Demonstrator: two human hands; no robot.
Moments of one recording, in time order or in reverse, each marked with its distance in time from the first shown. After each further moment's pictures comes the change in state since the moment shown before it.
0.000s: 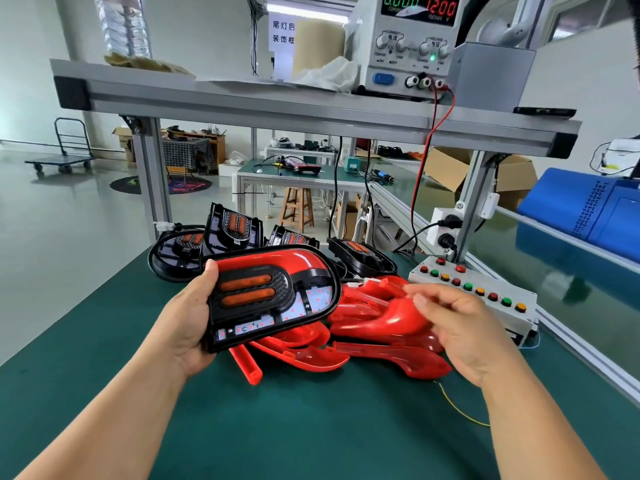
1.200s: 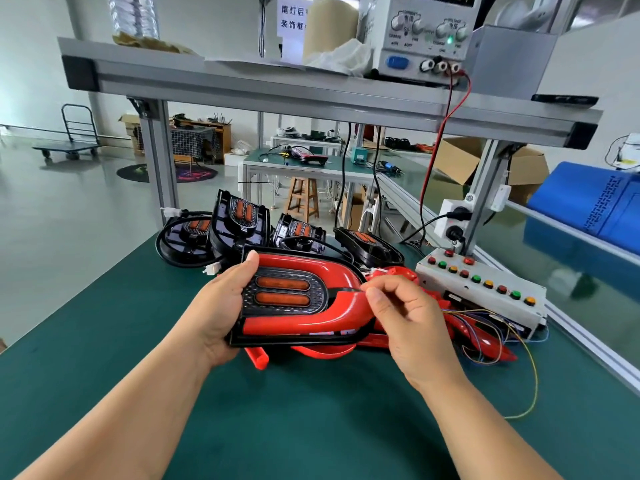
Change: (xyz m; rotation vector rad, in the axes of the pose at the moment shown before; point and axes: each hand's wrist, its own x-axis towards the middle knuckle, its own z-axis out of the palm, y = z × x) left_hand -0.009 -0.008 0.016 0.181 -0.096 -0.051; right_hand -0.016 0.009 0.066 -0.125 -0.025 -0.353
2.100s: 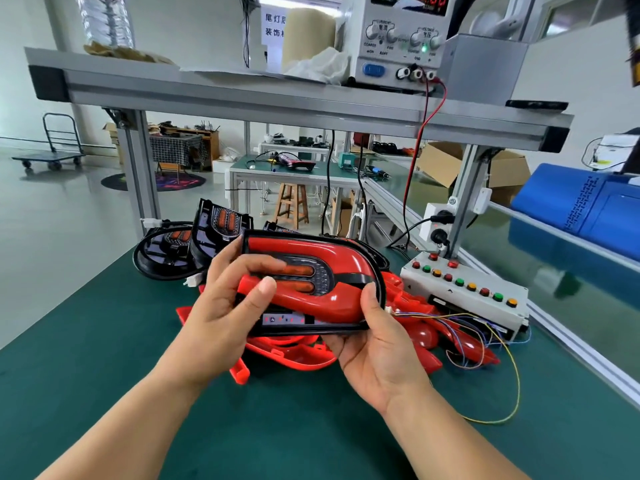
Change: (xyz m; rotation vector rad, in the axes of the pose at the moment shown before) left_hand -0.017 -0.006 0.014 0.522 -0.066 0.627; right_hand -0.002 -0.006 0.024 1.013 0.045 0.557
